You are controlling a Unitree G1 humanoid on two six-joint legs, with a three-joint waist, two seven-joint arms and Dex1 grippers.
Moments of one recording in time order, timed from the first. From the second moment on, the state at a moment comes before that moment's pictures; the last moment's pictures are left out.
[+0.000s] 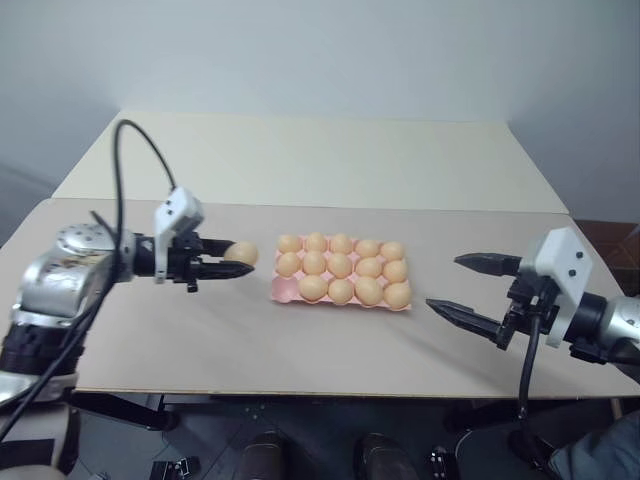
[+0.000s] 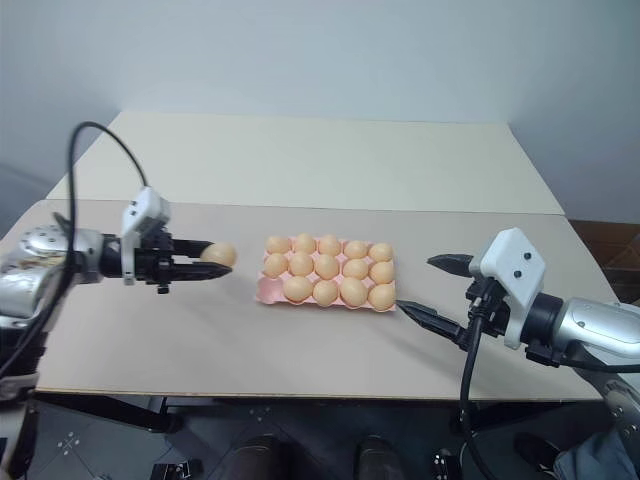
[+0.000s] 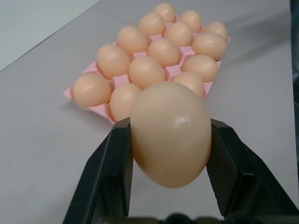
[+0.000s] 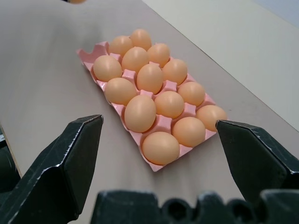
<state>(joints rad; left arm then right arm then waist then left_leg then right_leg) -0.63 0.82 -0.09 0.09 -0.43 0.56 -1.27 0.02 -0.96 -0.45 -0.73 0.78 0.75 0.72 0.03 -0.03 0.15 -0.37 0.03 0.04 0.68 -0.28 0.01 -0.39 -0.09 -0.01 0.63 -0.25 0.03</state>
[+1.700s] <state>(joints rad) 0.13 0.95 0.65 -0.23 -0.56 0.50 -1.38 -0.02 -0.98 -0.37 -0.53 0.66 0.66 0.87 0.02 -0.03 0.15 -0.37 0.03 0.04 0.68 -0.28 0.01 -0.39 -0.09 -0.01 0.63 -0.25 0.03</state>
